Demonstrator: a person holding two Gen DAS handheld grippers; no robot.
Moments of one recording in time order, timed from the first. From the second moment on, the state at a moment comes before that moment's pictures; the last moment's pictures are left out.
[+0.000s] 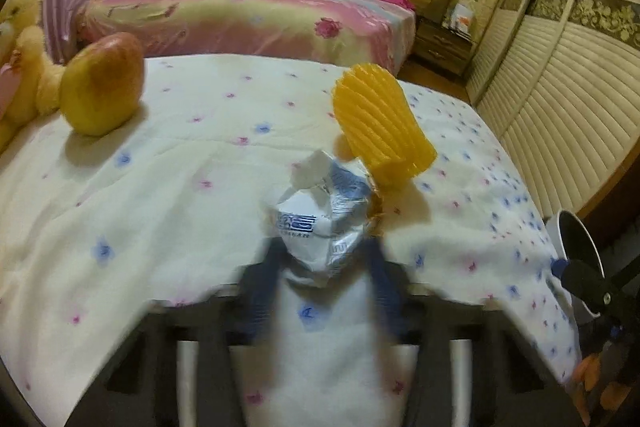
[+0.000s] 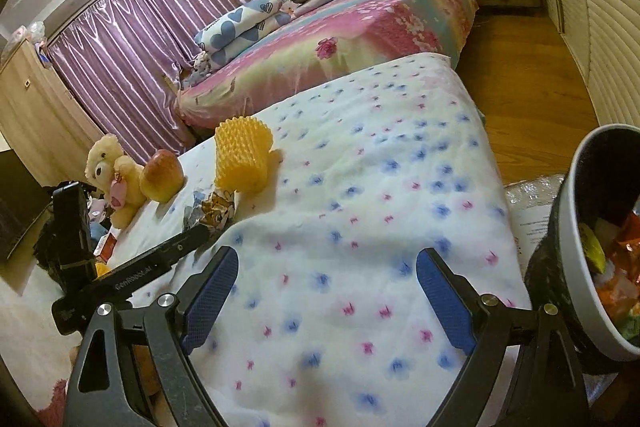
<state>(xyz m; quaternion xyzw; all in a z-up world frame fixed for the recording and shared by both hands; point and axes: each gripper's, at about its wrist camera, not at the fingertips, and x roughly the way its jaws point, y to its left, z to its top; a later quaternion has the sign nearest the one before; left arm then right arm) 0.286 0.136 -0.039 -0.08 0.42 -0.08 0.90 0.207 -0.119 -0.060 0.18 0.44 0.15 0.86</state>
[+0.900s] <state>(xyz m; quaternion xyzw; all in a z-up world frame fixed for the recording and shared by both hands) 0.275 0.216 -0.048 -0.16 0.39 0.00 0.91 0.306 0.025 -0.084 0.11 0.46 0.23 0.85</state>
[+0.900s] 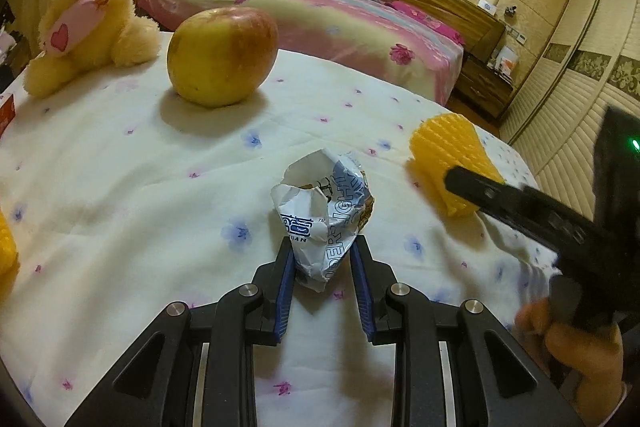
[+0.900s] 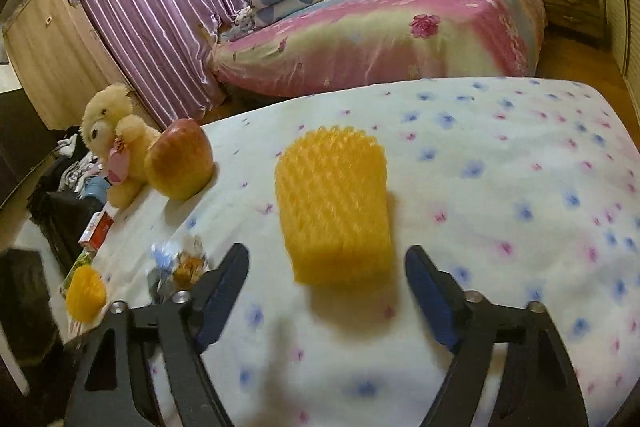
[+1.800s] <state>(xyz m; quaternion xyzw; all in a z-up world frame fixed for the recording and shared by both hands) 0.233 0.146 -0.025 -0.09 0.40 -0.07 0.91 0.201 -0.069 -0.059 0.16 0.42 0.16 0.88</state>
